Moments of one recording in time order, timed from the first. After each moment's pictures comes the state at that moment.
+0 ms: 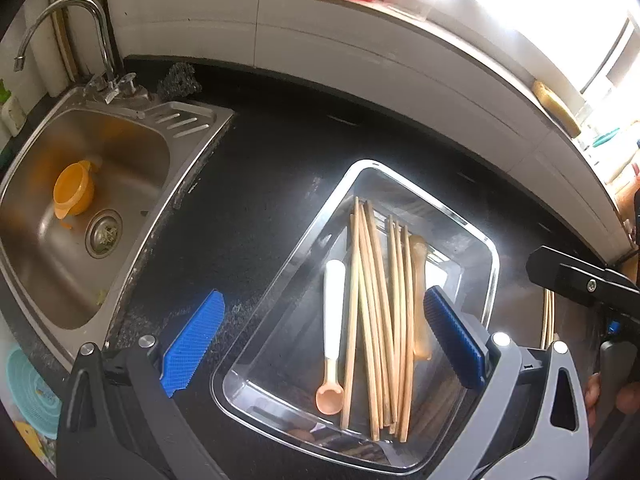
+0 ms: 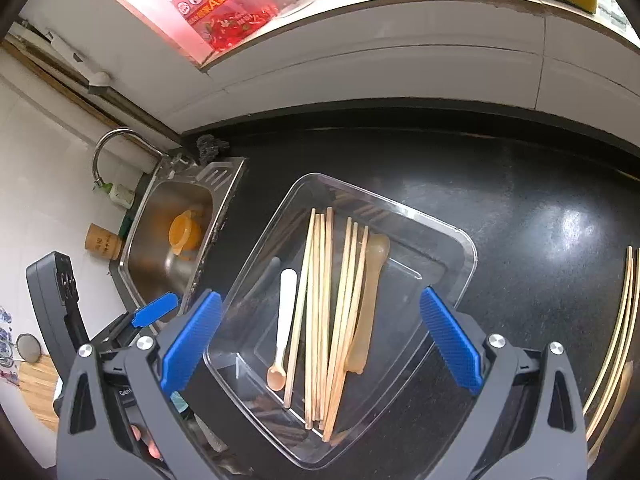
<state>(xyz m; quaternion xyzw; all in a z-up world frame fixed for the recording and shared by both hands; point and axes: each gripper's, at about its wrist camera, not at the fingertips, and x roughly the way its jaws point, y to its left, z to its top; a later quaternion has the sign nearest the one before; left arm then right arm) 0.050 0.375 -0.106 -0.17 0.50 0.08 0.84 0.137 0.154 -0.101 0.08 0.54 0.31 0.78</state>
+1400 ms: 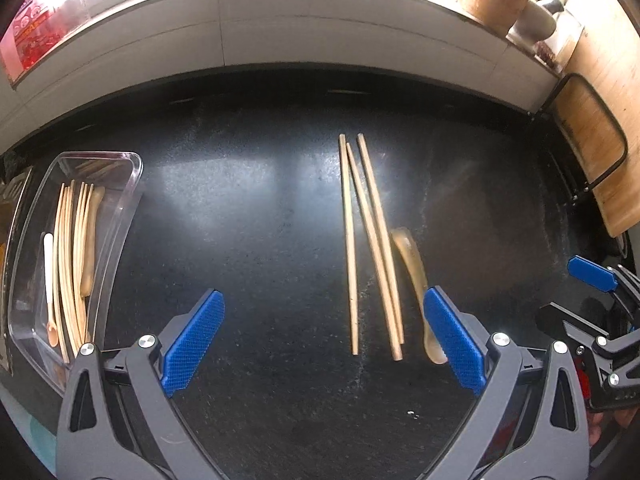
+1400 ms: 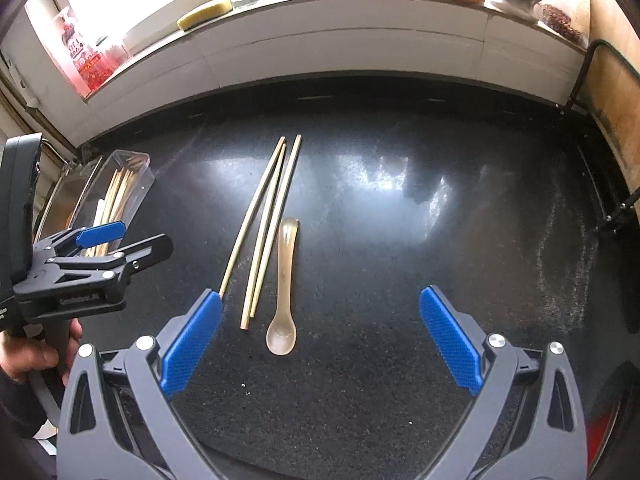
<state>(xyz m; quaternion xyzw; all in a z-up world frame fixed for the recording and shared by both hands) 0.049 0.012 -0.130 -0.02 0.54 -0.08 0.84 0.031 -0.207 -0.130 0.02 0.51 0.14 0.85</state>
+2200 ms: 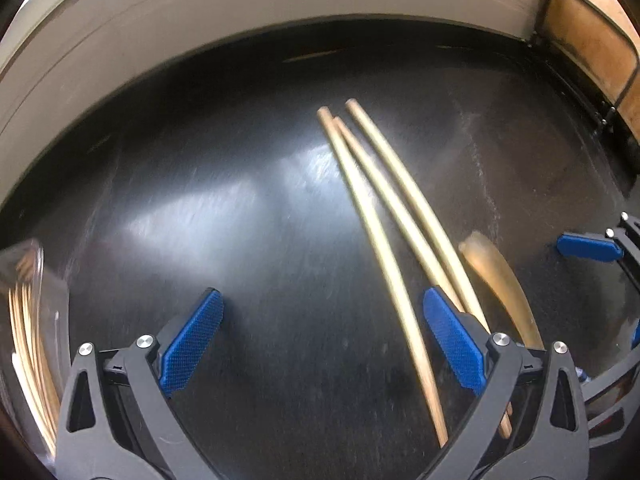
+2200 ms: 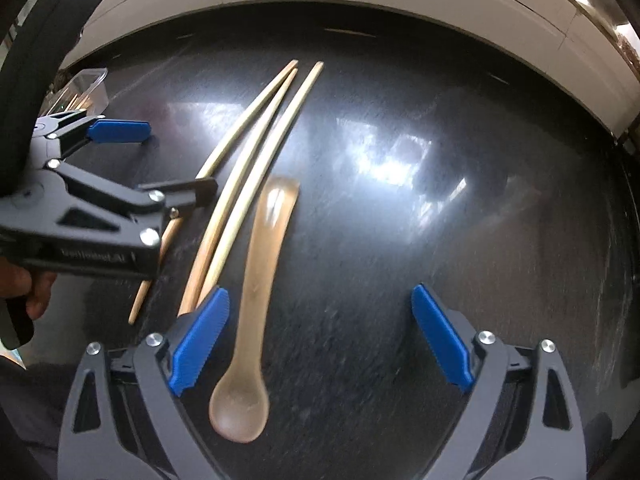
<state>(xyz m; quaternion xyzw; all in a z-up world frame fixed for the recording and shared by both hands) 0.121 -0.012 -0.222 0.10 0.51 -0.16 0.84 0.078 -0.158 -0.228 -0.08 0.52 0.14 0.84</state>
